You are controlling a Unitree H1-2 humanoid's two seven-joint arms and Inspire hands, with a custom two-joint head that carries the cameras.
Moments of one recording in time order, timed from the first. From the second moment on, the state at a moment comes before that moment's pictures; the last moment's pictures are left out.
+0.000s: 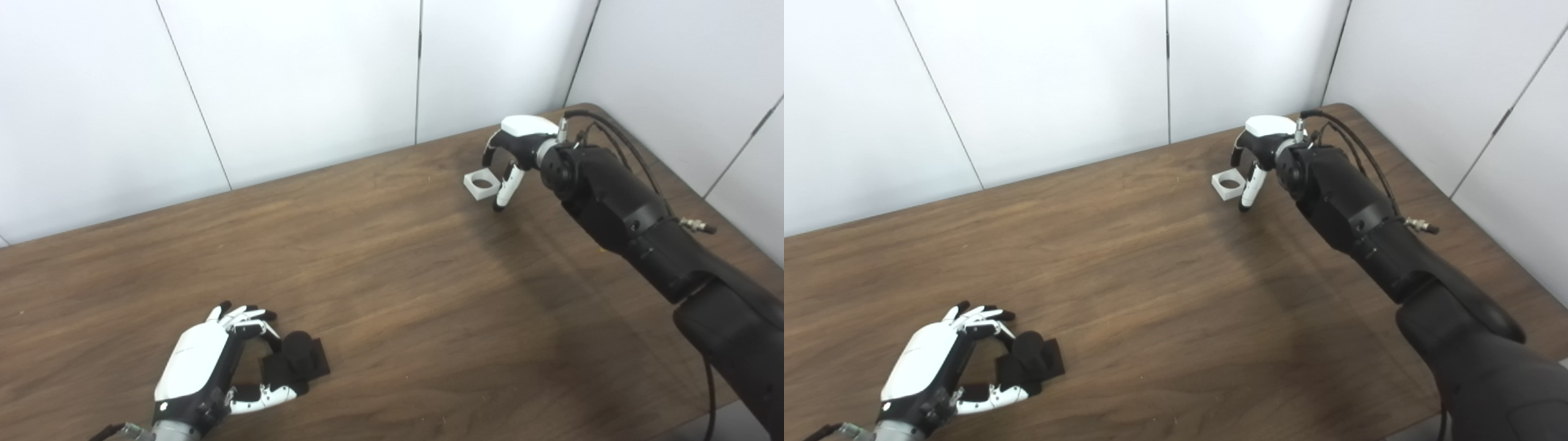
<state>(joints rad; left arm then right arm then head) -0.06 0.30 -0.37 -0.22 0.76 0.08 -0.21 -0.65 -0.67 0.34 0.34 -0.76 0.39 0.43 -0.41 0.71</state>
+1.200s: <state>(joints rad) -0.06 0.30 -0.37 -0.23 0.78 0.08 -0.20 -0.66 -0.65 0.36 0.37 -0.77 0.35 0.41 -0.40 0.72</state>
